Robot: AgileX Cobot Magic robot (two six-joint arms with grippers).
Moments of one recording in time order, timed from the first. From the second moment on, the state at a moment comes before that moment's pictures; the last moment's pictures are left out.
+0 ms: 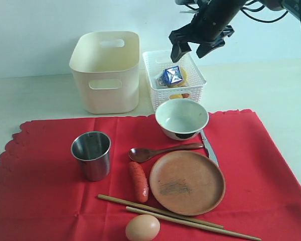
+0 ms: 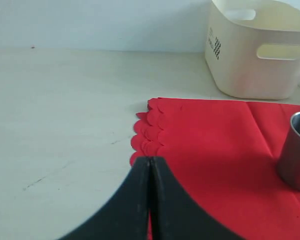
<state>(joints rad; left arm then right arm) -0.01 0.01 0.00 0.04 0.37 -0.09 0.24 2.41 -2.41 0.27 1.22 -0.25</state>
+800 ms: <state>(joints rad) -0.01 0.01 0.00 0.04 0.37 -0.09 0.24 2.13 -2.13 0.22 1.22 -0.23</state>
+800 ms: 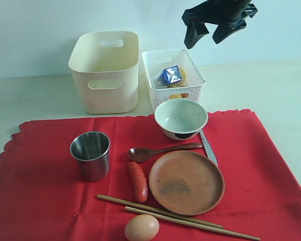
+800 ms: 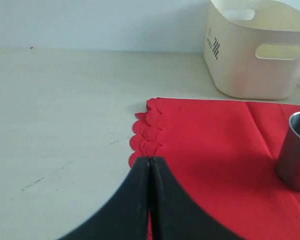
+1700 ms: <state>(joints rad) -0.01 0.01 0.00 0.04 0.37 -0.09 0.64 1.68 -1.29 0.19 0.88 -0.24</state>
